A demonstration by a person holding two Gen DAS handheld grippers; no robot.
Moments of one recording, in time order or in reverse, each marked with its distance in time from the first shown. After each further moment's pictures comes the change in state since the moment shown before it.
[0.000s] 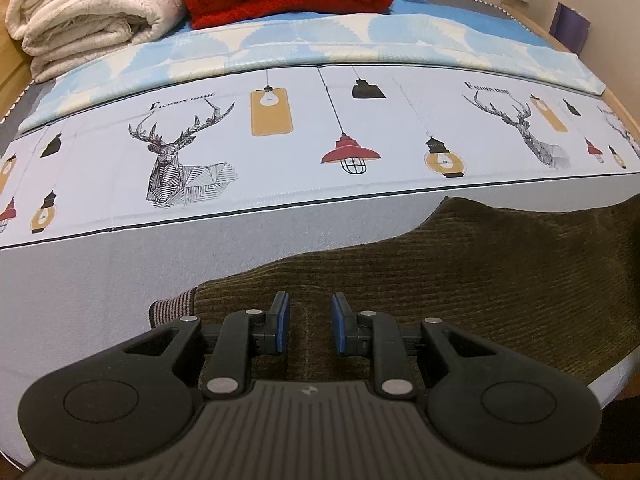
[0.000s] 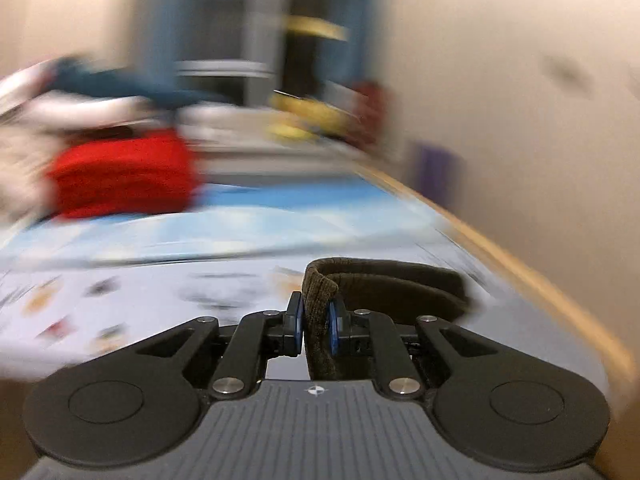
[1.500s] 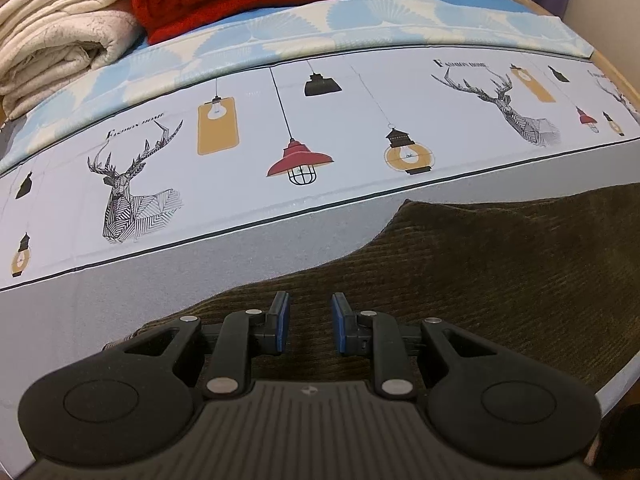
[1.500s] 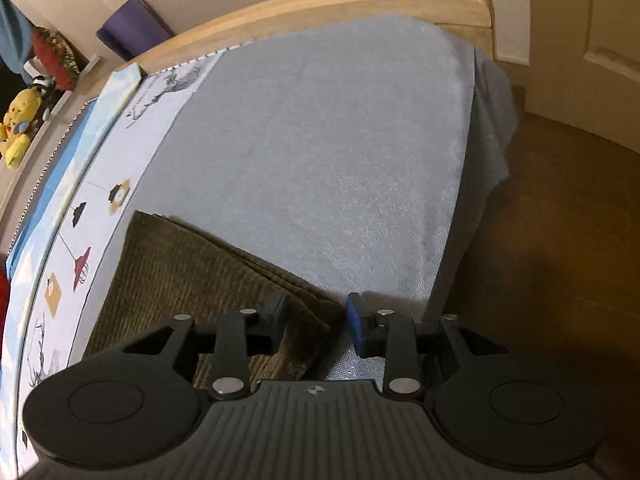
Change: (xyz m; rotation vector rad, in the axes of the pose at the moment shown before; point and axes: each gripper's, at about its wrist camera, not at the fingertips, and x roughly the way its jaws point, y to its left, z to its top) left arm 0.030 -0.066 0.029 0.113 0.033 0.020; right arm 0.089 -0.373 -0.216 1.018 0.499 -0.352
